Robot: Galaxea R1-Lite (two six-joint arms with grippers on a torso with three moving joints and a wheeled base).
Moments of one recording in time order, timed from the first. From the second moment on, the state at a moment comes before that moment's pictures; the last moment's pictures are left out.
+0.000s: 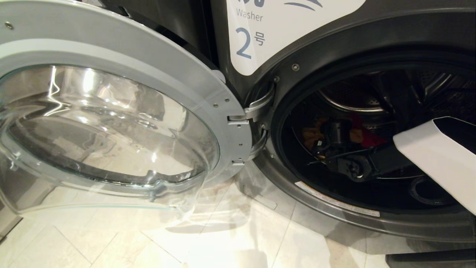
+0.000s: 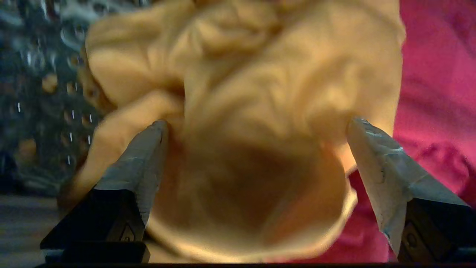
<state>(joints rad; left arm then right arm) 0.00 0.00 0.00 -0.11 0.01 -0.02 0.26 2.28 -1.41 -0.55 -0.68 0.27</state>
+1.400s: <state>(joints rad) 0.00 0.00 0.00 -0.11 0.01 -0.02 0.15 2.45 -1.56 -0.48 -0.66 0.27</state>
